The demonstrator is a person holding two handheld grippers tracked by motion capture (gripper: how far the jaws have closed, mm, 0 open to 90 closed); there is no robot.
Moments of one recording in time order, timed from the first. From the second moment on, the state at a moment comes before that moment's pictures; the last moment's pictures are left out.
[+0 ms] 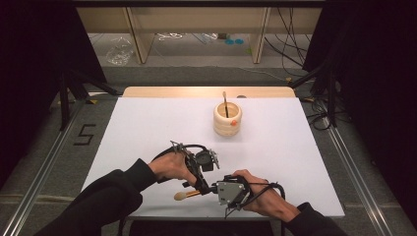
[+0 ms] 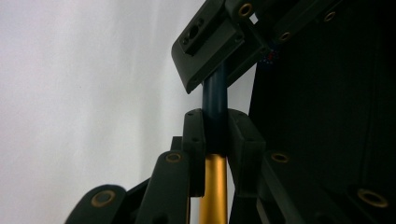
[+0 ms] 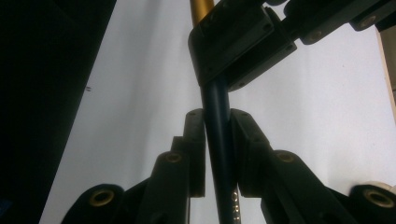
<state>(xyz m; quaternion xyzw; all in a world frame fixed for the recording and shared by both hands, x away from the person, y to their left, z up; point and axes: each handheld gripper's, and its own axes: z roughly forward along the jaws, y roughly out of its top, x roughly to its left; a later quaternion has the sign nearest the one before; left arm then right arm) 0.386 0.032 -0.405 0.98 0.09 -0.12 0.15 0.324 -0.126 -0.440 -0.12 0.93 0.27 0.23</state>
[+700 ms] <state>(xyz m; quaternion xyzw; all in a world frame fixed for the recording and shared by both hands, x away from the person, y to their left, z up) 0.389 0.038 -0.403 0.97 0.11 -0.12 0.18 0.324 -0.131 -0.439 -0.12 0.93 0.25 0.25</state>
